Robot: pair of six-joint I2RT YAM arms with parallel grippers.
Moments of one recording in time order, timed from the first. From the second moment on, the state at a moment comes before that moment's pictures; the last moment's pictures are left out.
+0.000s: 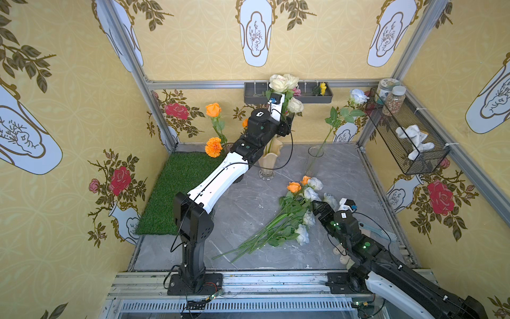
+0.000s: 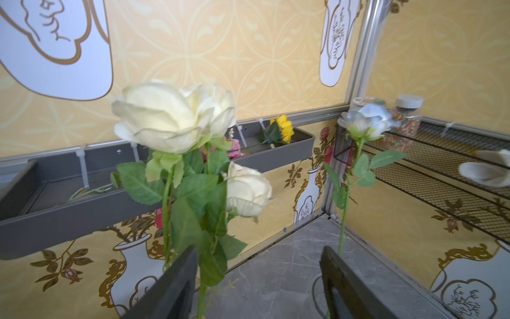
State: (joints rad) left arm -0.68 1.90 1.99 -0.07 -0.07 -0.02; right arm 0.57 0.66 0.25 -0.06 0.25 1.20
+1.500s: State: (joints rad) left arm -1.05 1.33 1.08 -0.59 -0.15 -0.85; right arm 0.48 0.69 0.64 -0.90 -0.05 0.97
